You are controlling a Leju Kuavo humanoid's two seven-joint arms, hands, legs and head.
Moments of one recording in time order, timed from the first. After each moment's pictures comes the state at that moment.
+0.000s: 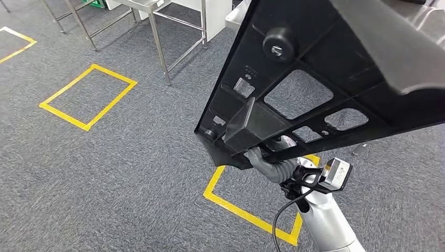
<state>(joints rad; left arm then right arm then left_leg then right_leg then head) -0.05 0.02 0.33 -0.20 -0.12 0.10 -0.14 -0.34 -0.08 0.36 -1.63 -0.03 0.46 -0.64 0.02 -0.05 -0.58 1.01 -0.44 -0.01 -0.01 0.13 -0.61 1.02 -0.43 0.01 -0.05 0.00</state>
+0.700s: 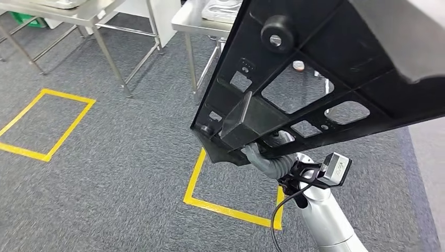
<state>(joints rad) -0.04 0.01 0.35 -0.20 -0.12 0.11 -0.13 -0.38 -0.07 0.38 -1.62 -0.04 0.47 -0.63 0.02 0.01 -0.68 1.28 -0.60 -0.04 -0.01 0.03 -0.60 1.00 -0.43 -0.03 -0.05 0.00</state>
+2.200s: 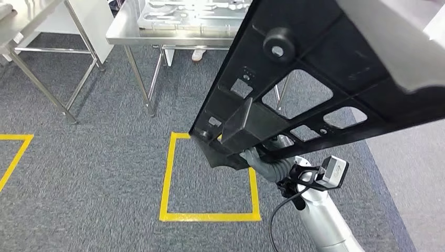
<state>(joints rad) -0.04 0.02 0.37 -0.20 -0.13 0.04 -0.11 -0.37 -0.07 0.38 -1.59 -0.04 0.48 -0.68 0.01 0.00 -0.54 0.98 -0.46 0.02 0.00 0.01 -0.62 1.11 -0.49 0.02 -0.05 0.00</state>
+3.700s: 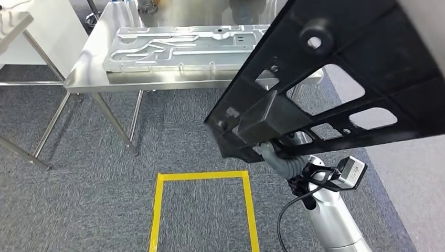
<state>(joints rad) -0.06 0.03 0.38 -0.20 -0.19 0.03 -0.12 -0.34 -0.10 0.32 -1.64 -0.05 0.46 -0.68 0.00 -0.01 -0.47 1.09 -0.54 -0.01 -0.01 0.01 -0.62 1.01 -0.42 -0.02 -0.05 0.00</state>
